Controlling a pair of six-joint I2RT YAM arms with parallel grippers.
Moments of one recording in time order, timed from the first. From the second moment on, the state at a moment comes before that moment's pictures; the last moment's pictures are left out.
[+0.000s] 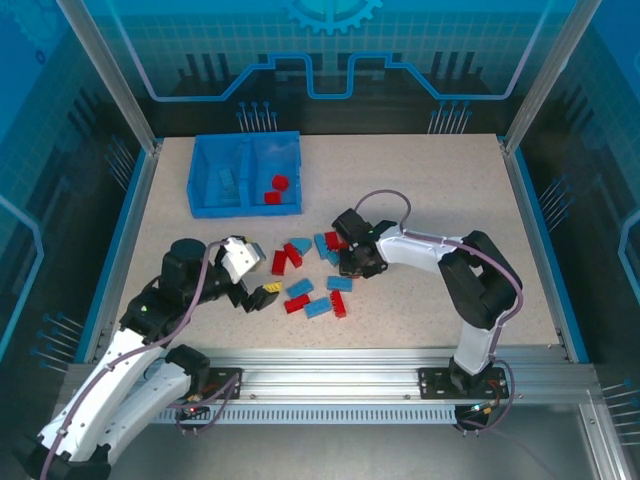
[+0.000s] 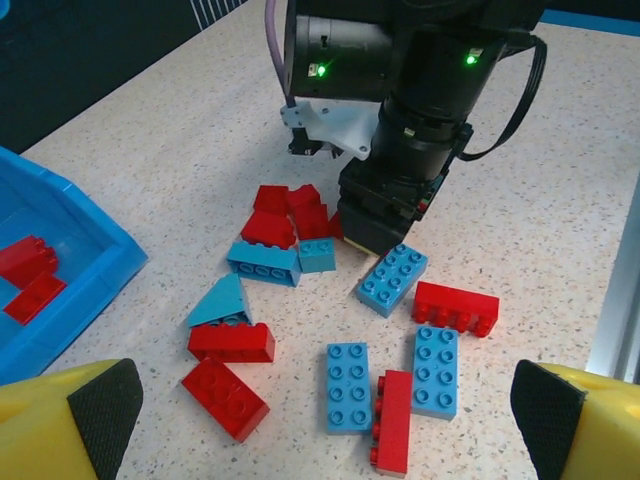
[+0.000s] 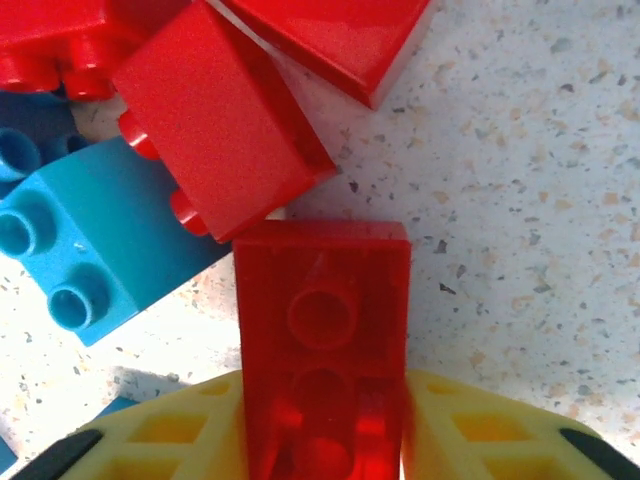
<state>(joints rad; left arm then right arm) -0.40 0.61 0.66 -0.53 0.39 0.33 0.69 1.81 1.13 -0.59 0.04 0.67</state>
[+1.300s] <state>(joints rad) -0.18 0.67 0.71 -0.43 -0.14 -0.06 0.79 2.76 2.73 -0.68 0.21 0.29</state>
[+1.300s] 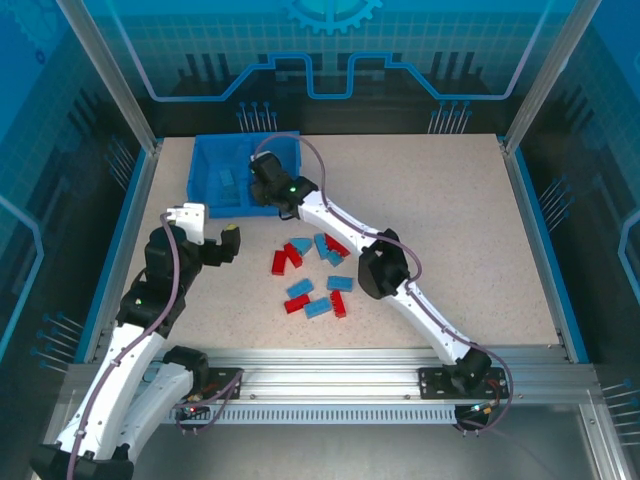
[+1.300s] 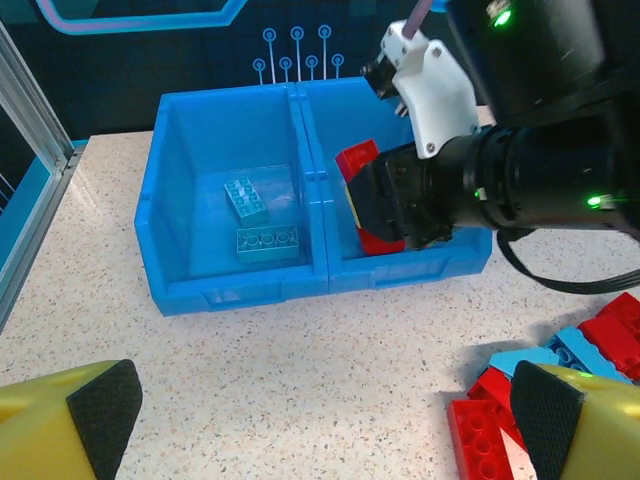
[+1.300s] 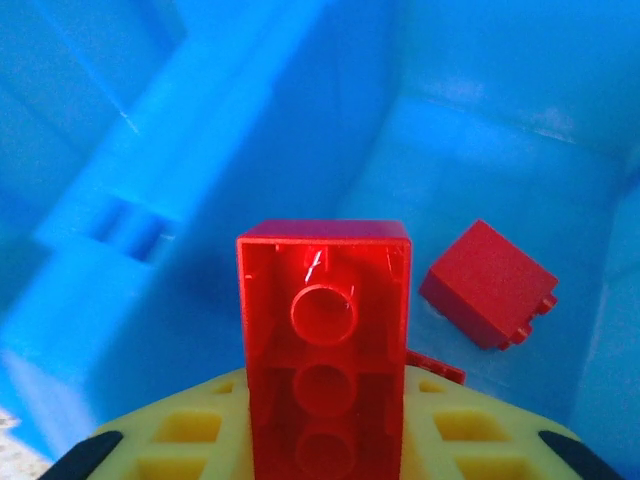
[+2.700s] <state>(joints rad) -0.43 1.73 1.29 -0.76 0.18 0.09 0.74 1.04 1.06 -0.89 -0.17 0.15</state>
